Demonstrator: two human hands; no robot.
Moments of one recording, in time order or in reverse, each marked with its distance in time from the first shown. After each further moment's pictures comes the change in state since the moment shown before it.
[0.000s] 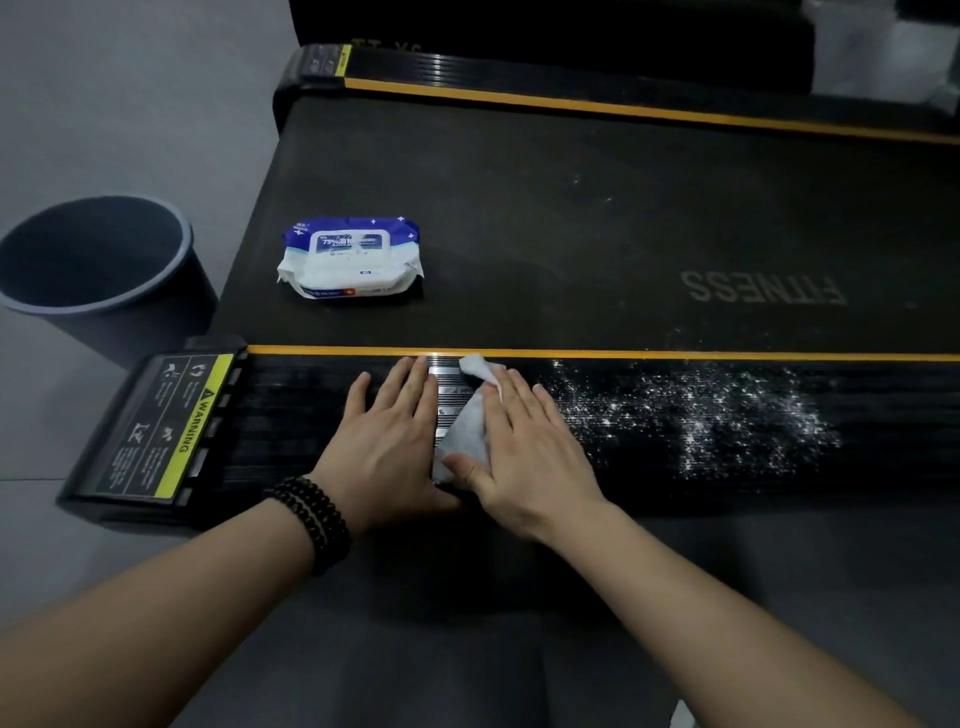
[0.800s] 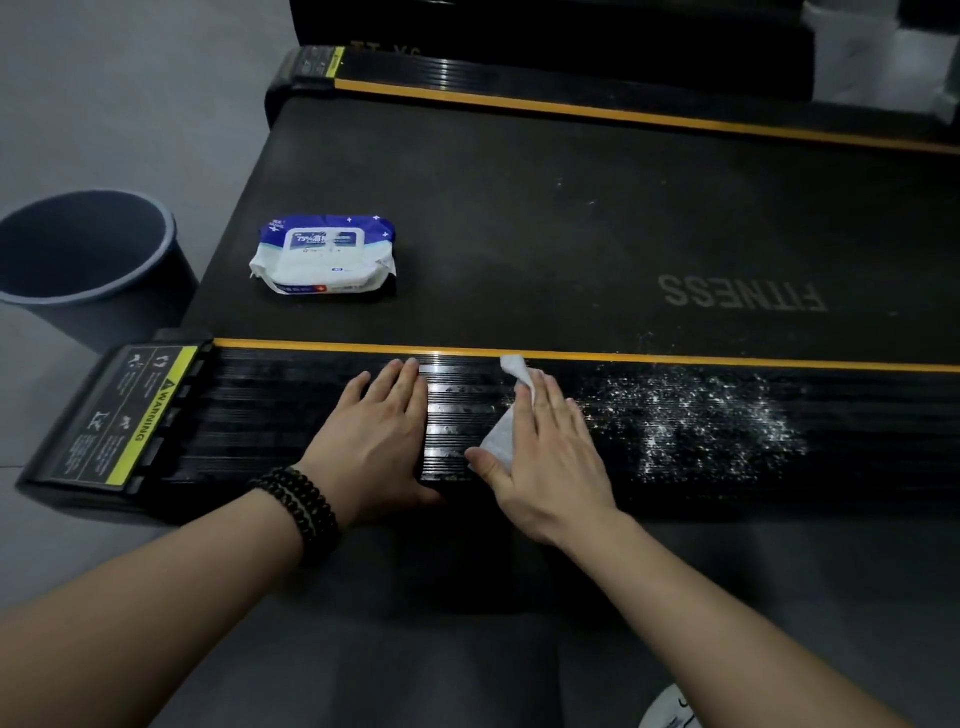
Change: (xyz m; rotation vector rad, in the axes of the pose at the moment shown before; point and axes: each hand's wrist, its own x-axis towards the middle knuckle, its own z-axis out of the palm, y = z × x) left_hand 0.008 0.034 -0.014 0.114 -0.042 0.002; right_hand -0.022 0.054 0.003 0.014 -0.014 0.140
